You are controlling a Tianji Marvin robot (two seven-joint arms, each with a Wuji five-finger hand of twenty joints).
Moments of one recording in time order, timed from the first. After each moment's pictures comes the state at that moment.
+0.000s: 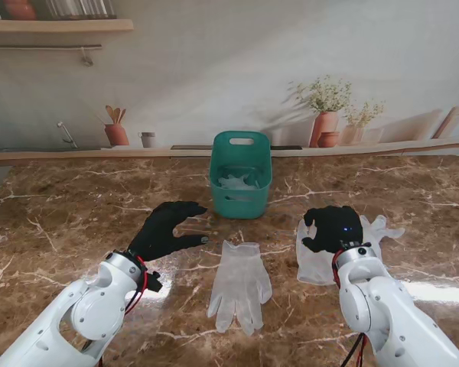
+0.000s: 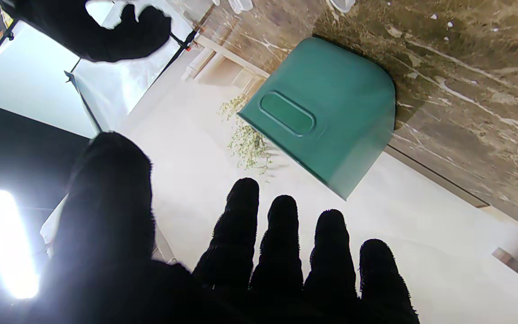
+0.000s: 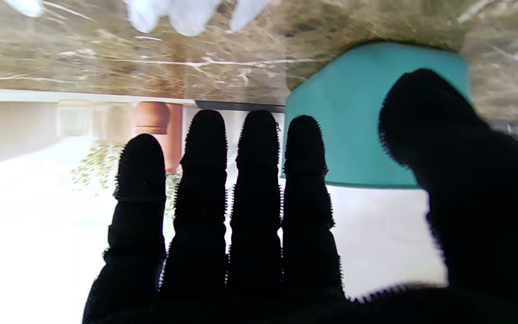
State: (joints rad) left arm 1.65 -1.12 -1.20 -1.71 0.54 -0.17 0.09; right arm -1.68 -1.07 1.30 -1.70 -1.15 0.19 -0.12; left_hand 0.71 -0.23 0.03 -0.06 0.52 0.07 0.20 0.17 0.43 0.03 0.21 0.21 0.25 0.06 0.15 0.36 -0.04 0.01 0.25 0.44; right_hand 0.36 -0.85 1.05 -0.14 0.82 -0.14 0.55 0.71 1.00 -0.08 0.46 0.59 0.90 -0.01 0.53 0.58 0.51 0.10 1.10 0.62
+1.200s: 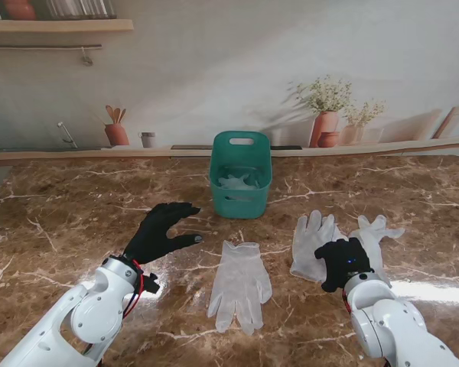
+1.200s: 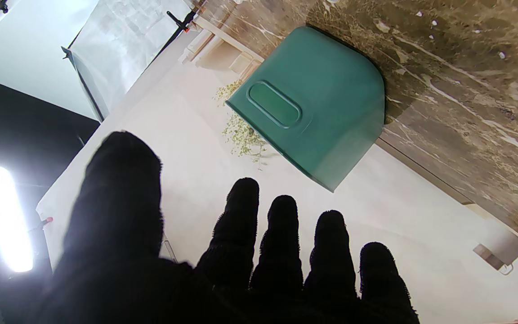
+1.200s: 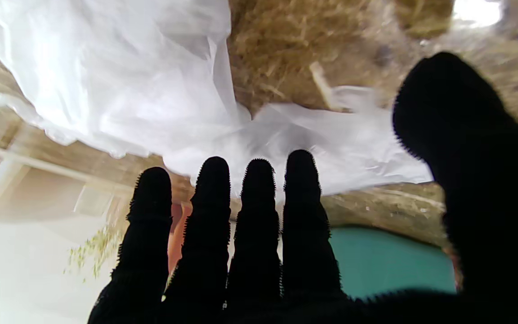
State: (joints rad) left arm 1.65 -1.14 -1.20 -1.64 0.51 -0.23 0.16; right arm -1.77 -1.02 1.31 -1.67 -1.34 0.17 0.13; left_hand 0.76 -0.22 0.03 -0.06 0.52 0.07 0.20 0.17 0.43 0.03 0.21 0.21 0.25 0.06 0.14 0.35 -0.04 0.01 0.20 0.44; right_hand 0.33 -0.94 1.10 -0.20 0.60 -0.09 0.28 0.45 0.60 -0.10 0.28 0.56 0.45 -0.08 0.65 0.75 0.25 0.03 0.84 0.80
